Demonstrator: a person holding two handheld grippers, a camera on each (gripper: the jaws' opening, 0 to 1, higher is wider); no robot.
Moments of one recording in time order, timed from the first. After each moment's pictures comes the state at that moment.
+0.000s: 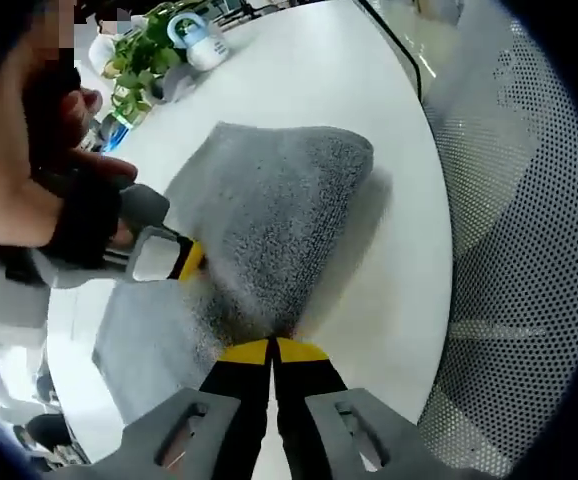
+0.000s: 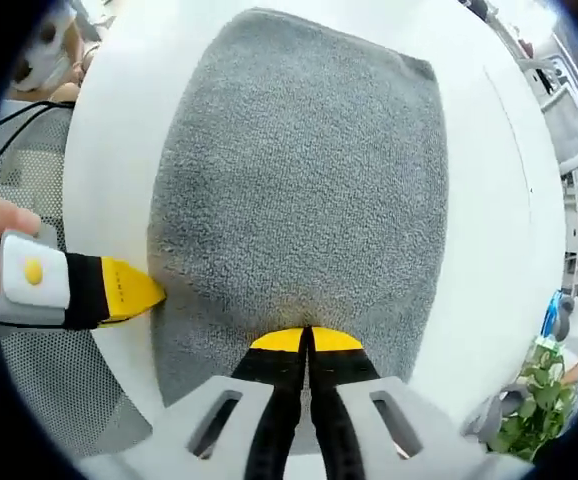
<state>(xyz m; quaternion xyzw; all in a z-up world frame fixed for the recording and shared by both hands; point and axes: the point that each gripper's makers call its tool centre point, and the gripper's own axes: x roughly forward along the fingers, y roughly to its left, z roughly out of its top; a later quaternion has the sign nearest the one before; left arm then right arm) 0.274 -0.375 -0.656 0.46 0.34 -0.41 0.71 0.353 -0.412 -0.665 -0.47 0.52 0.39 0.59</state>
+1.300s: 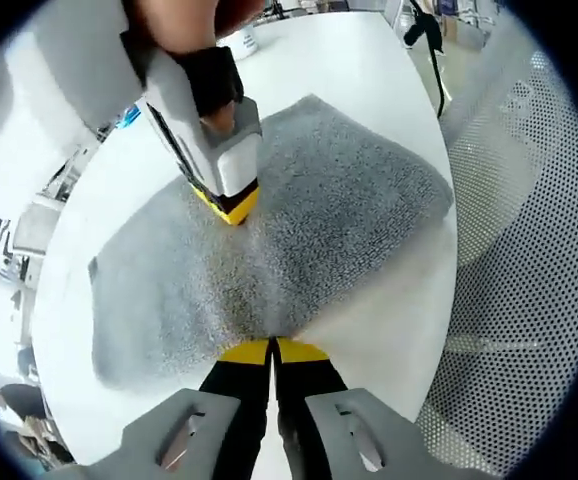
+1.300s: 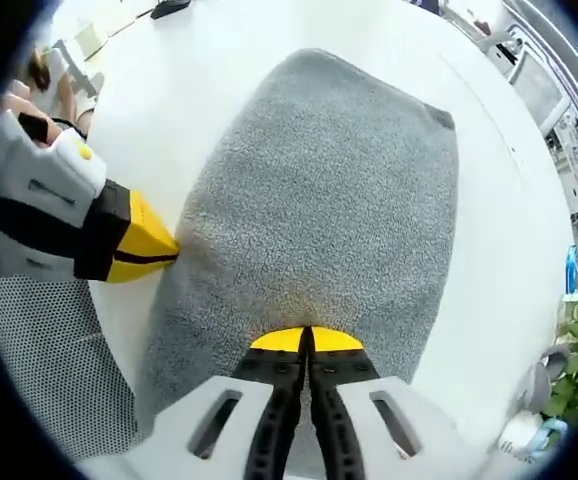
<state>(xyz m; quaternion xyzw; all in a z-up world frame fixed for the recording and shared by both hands) 0.275 -0.362 -0.657 0.43 0.35 -0.41 0.73 0.332 -0.427 -0.664 -0.39 0.50 0.40 0.66</state>
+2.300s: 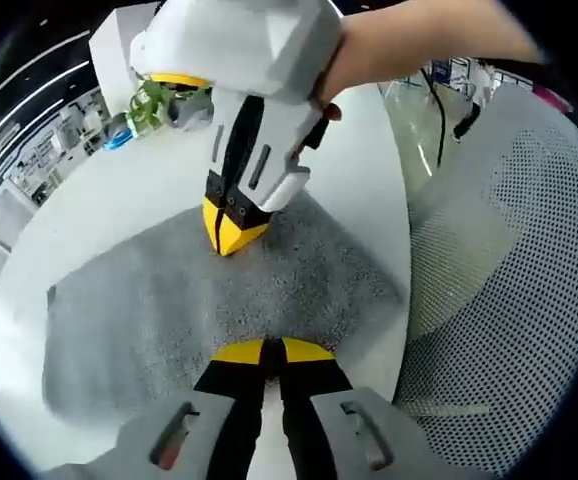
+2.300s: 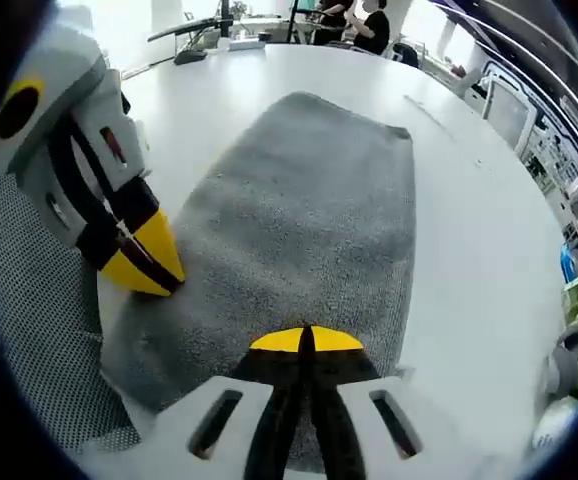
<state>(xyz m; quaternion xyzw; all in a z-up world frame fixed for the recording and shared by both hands) 0.257 -0.423 -0.650 0.32 0.30 -0.50 0.75 0.321 -0.465 -0.658 -0.33 0.39 0.44 0.74</state>
